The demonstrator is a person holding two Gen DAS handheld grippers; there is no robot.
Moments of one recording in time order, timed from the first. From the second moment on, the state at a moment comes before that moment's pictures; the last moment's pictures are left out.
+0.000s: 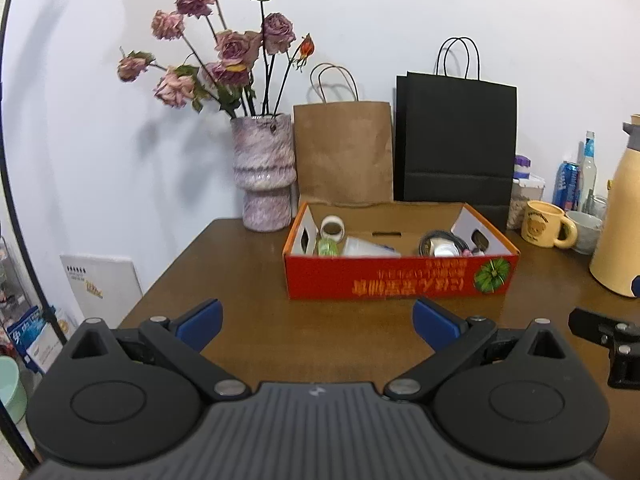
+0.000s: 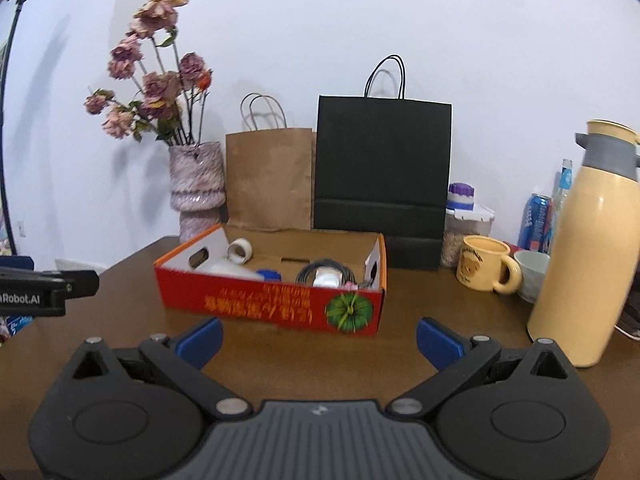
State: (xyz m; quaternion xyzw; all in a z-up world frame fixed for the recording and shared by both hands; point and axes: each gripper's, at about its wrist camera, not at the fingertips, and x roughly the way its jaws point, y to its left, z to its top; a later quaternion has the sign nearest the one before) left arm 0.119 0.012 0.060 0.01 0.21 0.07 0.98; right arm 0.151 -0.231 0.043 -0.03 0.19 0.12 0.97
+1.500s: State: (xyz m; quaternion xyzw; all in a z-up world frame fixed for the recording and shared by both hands) left arm 0.063 0.001 0.019 0.00 0.25 0.05 0.97; right arm 0.080 -0.241 0.019 -0.03 0.21 0.12 0.97
